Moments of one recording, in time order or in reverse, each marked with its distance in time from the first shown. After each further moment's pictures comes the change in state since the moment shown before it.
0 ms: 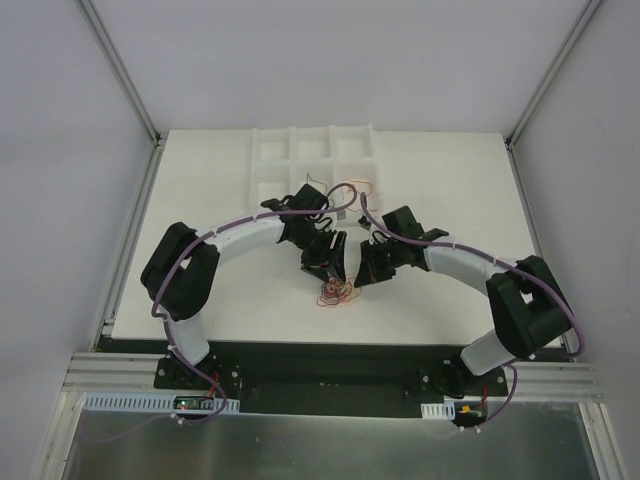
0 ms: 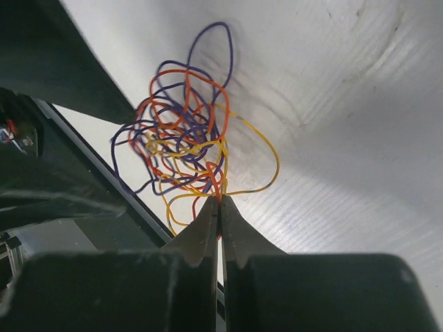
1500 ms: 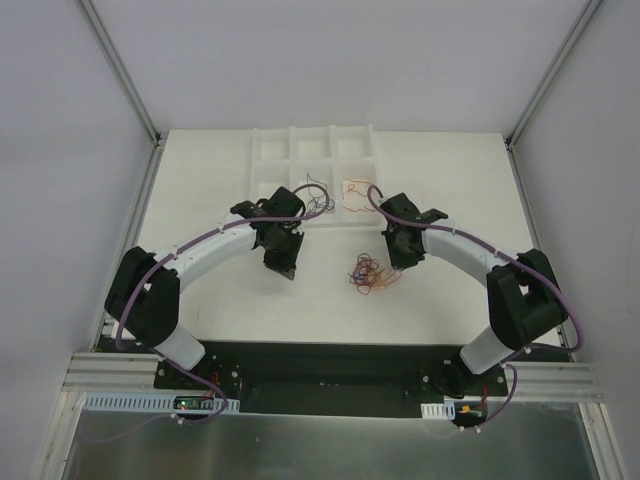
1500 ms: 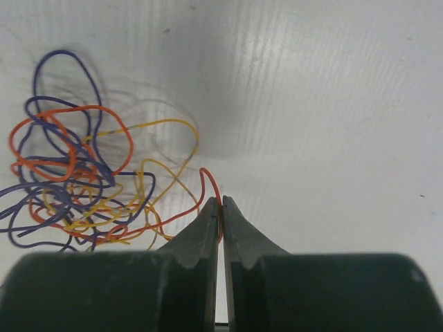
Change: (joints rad) left arm 0.031 -0.218 -0.109 -0.225 -0.478 0.111; right arm -0.011 0.030 0.190 -0.356 0.742 -0.004
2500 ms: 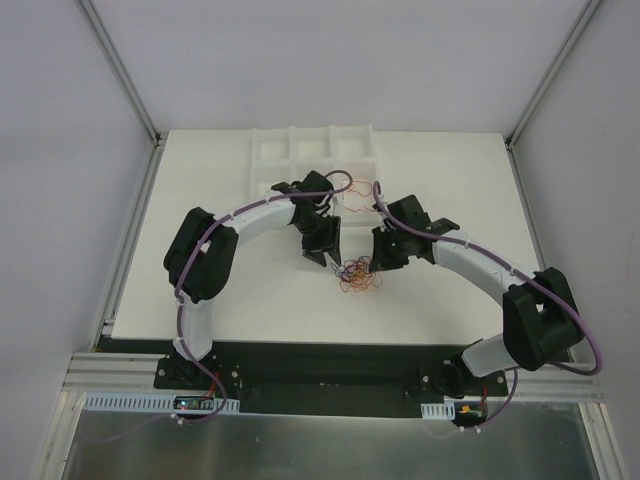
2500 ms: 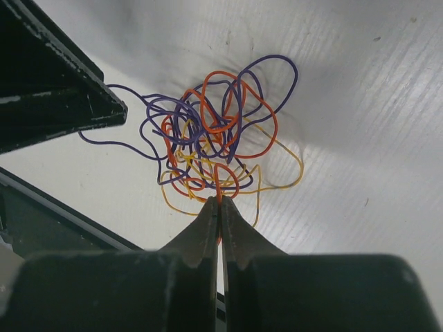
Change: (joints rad) left arm 0.014 0.401 0.327 0.087 0.311 -0.216; right arm -0.006 -0.117 -0.085 0.185 -0.454 0.077
